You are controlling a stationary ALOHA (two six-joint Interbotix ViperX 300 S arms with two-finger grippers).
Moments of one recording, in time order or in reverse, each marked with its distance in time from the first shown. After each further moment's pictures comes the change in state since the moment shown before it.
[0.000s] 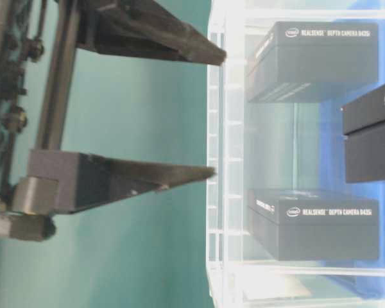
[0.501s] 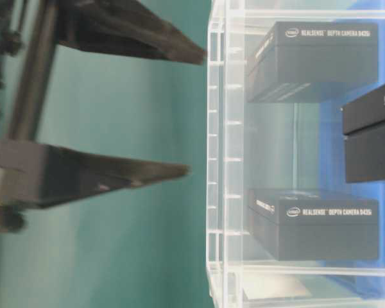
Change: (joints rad) left arm 0.000 0.002 0.002 0.000 -0.002 -0.002; right arm 0.005 -0.038 0.003 0.011 -0.003 -0.028
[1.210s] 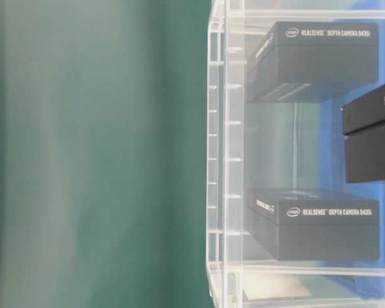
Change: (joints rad) left arm 0.002 0.000 0.000 0.000 -0.014 0.000; right arm 0.112 -0.396 0.443 0.098 0.028 0.109
